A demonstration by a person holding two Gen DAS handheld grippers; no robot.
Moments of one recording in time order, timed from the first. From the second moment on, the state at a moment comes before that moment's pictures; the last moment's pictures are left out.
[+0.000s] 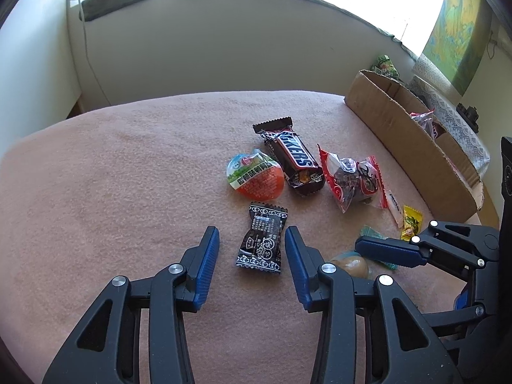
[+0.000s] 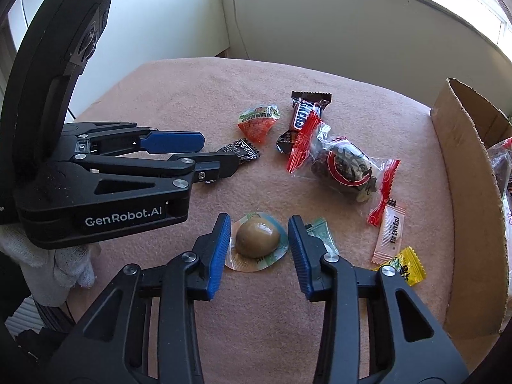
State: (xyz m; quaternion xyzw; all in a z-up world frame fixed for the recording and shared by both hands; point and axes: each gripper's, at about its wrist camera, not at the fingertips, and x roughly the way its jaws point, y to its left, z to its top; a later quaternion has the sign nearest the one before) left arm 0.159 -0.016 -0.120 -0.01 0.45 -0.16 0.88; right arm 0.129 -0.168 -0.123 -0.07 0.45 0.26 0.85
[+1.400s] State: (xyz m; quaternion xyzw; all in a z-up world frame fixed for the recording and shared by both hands) left arm 0.137 -0.021 -0.081 -0.02 0.40 -0.17 0.90; right arm 0.103 -0.210 -0.072 -0.07 0.40 0.24 0.88
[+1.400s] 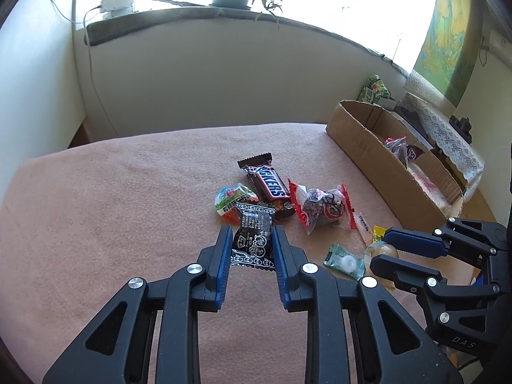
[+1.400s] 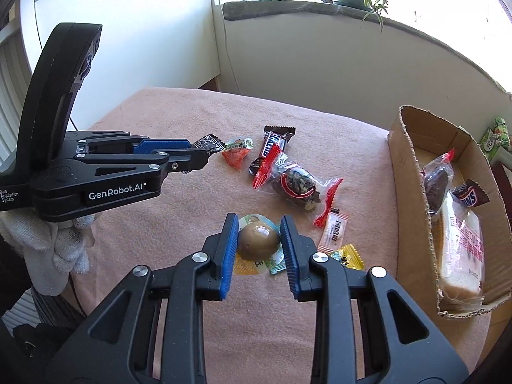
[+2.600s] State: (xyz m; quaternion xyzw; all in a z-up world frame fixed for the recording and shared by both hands) left arm 0.205 -0.179 -0.038 0.02 0.37 -0.26 0.89; right arm 0.135 -0.394 -0.030 -0.01 0.36 0.09 0.93
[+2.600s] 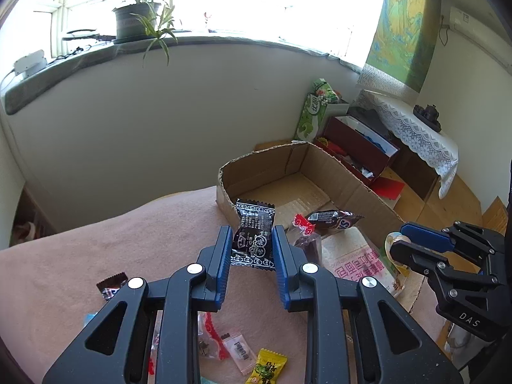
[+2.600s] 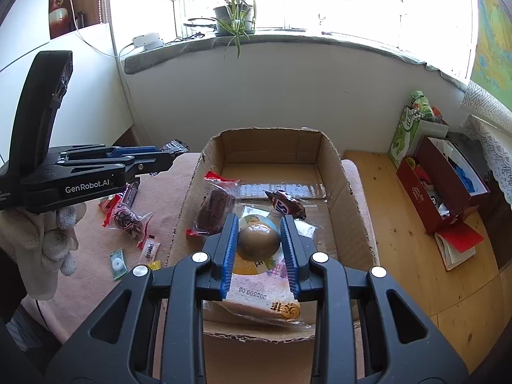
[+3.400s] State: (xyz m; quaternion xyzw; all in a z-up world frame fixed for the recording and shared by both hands) left arm 0.225 -0.224 -0.037 0.04 0.37 -0.28 0.89; right arm 0.151 -0.432 -0.047 0.02 0.37 0.06 0.93
